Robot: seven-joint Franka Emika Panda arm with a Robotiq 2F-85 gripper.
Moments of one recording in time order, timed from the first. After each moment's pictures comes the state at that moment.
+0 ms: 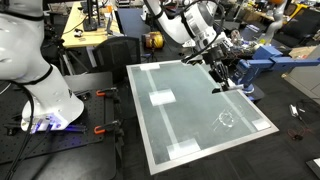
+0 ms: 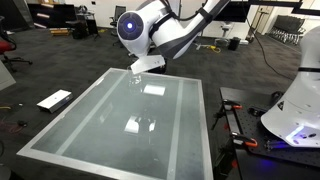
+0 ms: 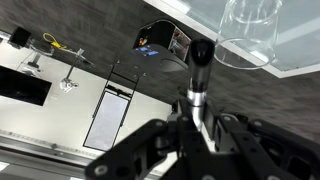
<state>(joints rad) 0.10 0.46 -0.08 -1.89 -1.22 2.12 1.82</state>
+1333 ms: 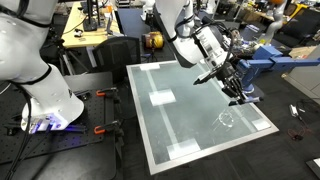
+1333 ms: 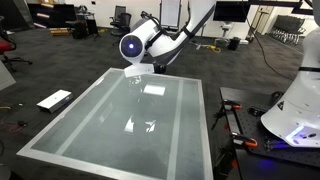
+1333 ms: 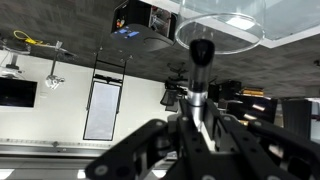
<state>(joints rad) 0.00 0.66 -0.08 -1.72 -1.46 2.23 2.09</state>
